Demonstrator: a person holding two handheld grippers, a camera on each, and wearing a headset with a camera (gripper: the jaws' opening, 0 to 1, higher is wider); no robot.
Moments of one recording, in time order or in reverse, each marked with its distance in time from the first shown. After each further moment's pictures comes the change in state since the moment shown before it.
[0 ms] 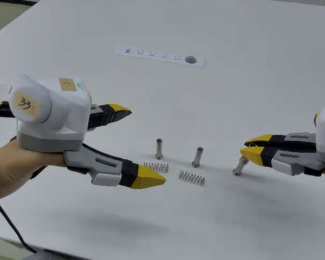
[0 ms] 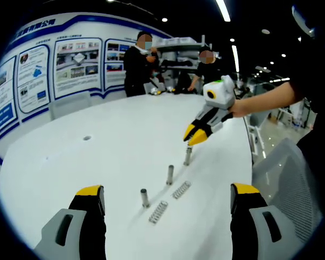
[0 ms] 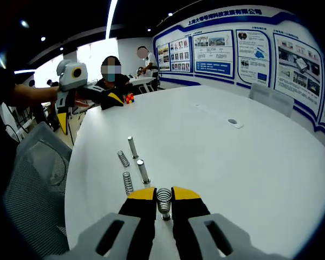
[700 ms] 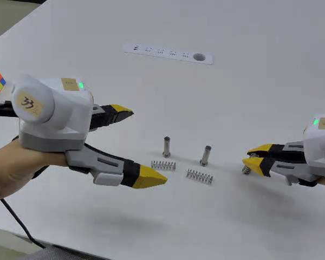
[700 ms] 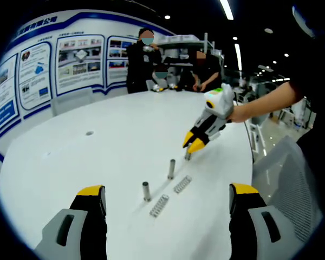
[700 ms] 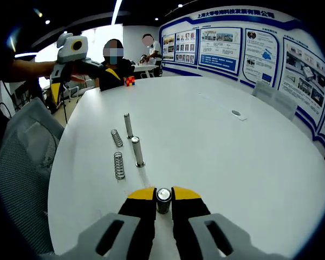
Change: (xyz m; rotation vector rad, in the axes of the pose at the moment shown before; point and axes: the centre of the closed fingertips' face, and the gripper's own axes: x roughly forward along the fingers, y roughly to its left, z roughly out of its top) left arm -0.007 0.002 -0.008 -0.014 0.023 0.014; right arm 0.022 -0.001 -0.033 -0.092 0.093 -0.027
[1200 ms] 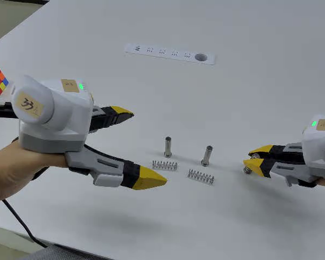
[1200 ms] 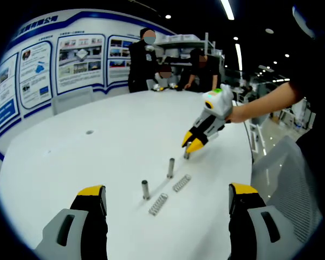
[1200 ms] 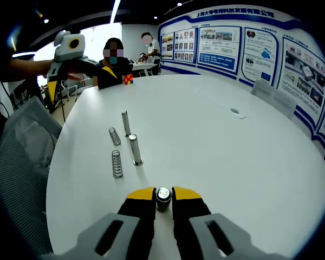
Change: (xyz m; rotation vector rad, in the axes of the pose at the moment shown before) left arm -0.002 -0.002 -0.002 -0.004 0.004 0.002; right arm 0.001 -0.004 -0.002 0.007 0.011 -0.010
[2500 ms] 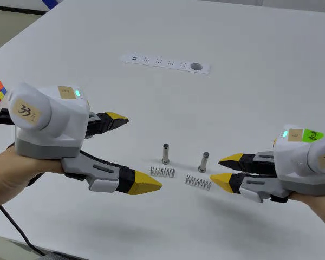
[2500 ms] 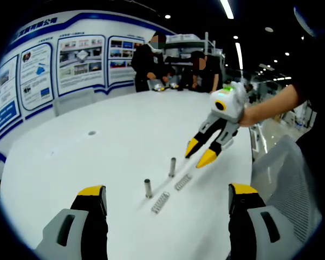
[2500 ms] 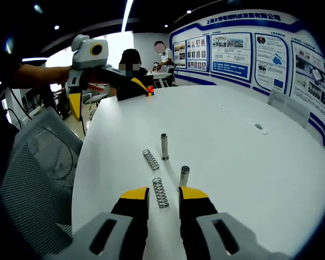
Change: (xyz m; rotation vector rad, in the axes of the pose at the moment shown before) left arm -0.009 0.004 0.000 0.005 0.003 0.015; right arm 0.019 0.071 0.038 -0.006 -0.074 0.123
